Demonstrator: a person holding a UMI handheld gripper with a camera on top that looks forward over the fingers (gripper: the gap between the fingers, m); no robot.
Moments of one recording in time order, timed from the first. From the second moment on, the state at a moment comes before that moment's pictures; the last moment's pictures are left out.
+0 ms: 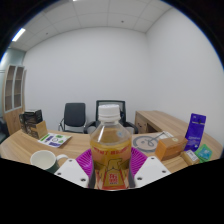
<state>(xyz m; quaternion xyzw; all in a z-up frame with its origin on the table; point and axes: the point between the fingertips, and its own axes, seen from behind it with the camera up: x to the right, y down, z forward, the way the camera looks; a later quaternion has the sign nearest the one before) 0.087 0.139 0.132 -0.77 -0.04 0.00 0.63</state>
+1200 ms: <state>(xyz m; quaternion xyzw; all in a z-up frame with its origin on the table) 0.107 -0.116 0.137 -0.78 -0.04 0.07 0.62</state>
